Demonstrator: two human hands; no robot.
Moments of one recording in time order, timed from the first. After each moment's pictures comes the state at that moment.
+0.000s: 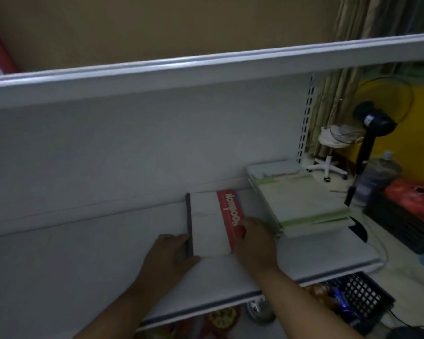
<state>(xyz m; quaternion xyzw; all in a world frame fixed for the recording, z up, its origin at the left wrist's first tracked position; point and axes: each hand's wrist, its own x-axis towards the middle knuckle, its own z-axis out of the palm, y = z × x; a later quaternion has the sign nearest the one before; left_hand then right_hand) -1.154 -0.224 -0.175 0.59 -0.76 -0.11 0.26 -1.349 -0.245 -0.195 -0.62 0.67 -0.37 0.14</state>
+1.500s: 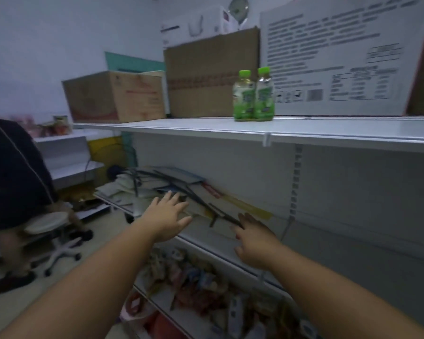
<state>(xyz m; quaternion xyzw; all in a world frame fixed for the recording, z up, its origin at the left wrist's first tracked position) -0.549 0.058 -0.029 0.87 -0.50 0.02 -0.02 -0.734 -0.096 -0.081 -0.98 0.22 -0.03 0.01</state>
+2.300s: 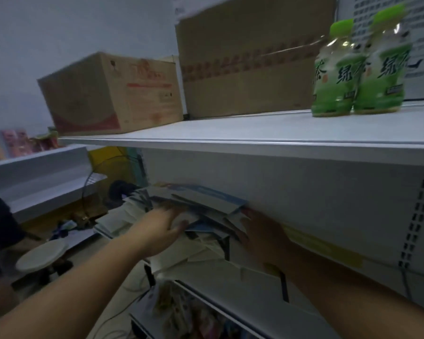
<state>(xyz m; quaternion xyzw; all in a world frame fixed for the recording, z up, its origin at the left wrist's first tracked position) -0.322 0.009 -0.013 0.85 -0.51 0.04 0.08 -0.463 -0.191 -0.103 -0.96 0.25 -0.15 0.00</state>
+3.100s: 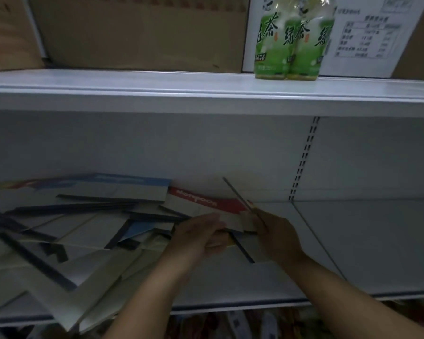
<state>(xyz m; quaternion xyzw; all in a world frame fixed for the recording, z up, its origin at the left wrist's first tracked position) -0.372 -0.077 -0.091 0.50 -0.40 -0.58 0.51 -0.555 -0.143 -0.139 -0.74 0.60 -0.29 0.09</state>
